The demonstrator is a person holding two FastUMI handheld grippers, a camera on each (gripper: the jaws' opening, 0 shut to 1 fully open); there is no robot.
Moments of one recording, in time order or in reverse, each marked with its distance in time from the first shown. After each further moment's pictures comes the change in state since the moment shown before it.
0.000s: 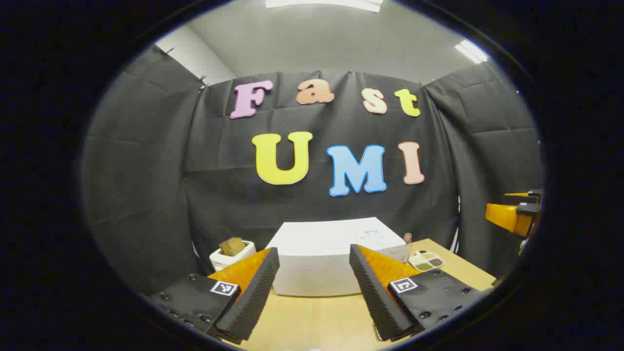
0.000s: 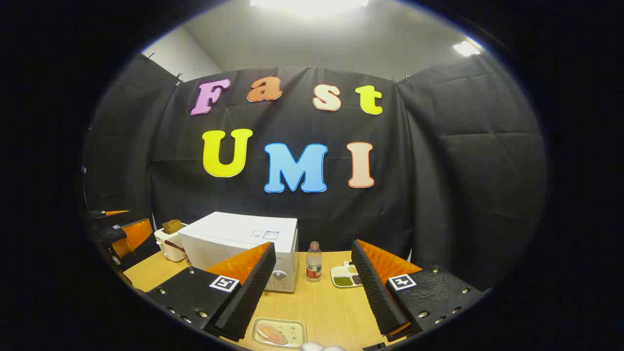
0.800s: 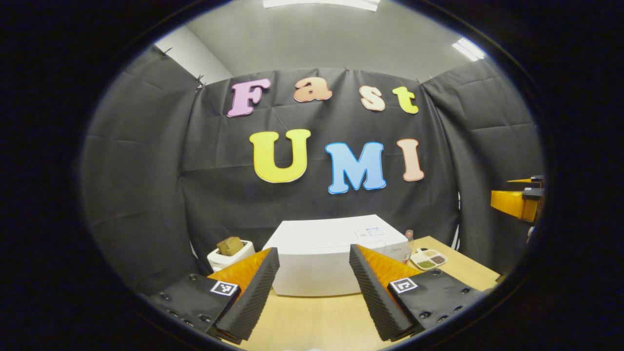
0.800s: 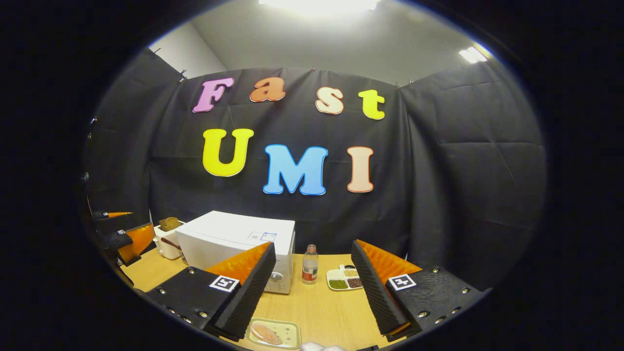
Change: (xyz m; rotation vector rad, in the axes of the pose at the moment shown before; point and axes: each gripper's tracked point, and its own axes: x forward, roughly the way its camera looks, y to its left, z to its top) left arm 0.013 0.000 -0.020 0.019 0.012 -0.001; right arm 0.000 0.004 0.009 -0.034 -0.004 -0.001
